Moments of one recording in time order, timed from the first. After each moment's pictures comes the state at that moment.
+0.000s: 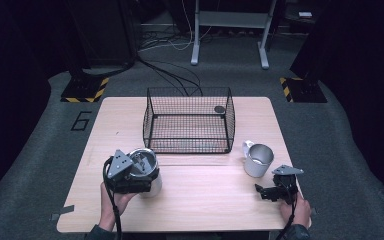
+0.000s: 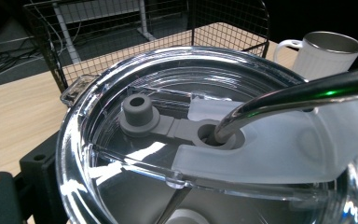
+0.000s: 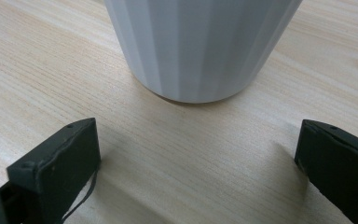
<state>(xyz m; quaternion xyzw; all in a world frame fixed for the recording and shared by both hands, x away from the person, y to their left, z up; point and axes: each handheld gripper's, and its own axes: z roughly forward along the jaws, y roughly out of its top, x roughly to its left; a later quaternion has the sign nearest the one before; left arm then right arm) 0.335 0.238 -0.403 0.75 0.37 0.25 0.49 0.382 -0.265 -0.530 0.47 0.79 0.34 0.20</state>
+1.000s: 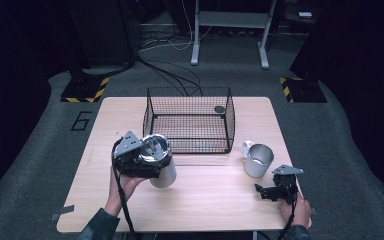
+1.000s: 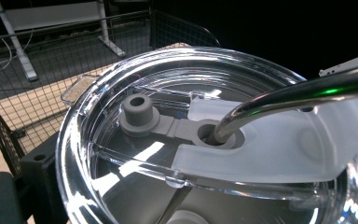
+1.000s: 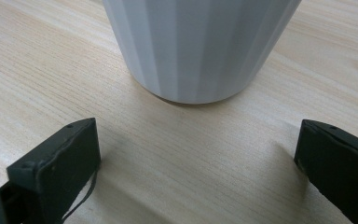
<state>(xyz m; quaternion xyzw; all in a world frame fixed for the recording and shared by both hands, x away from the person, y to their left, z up) 0.364 0.212 -0.361 0.76 0.34 0.19 0.53 0.382 -0.265 -0.530 0.47 0.79 0.34 0.20</state>
